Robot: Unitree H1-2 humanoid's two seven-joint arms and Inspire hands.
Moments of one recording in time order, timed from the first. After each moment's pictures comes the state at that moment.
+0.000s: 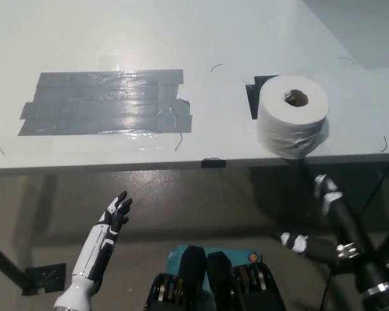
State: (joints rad) left_arm -0.02 0.15 -0.08 0.01 0.11 -0.09 -0.06; right_arm -0.07 -0.16 0.09 -0.24 -0.06 -0.06 0.12
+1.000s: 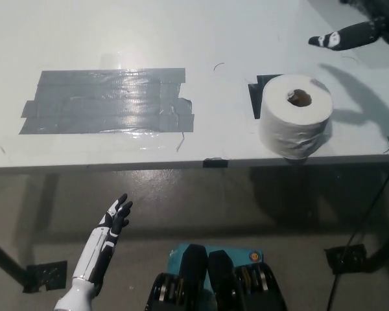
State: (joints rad) left_arm -0.01 0.14 -0.08 0.01 0.11 -0.09 -0.06; right_arm -1.08 -0.49 0.30 0.55 -0.10 0.34 0.43
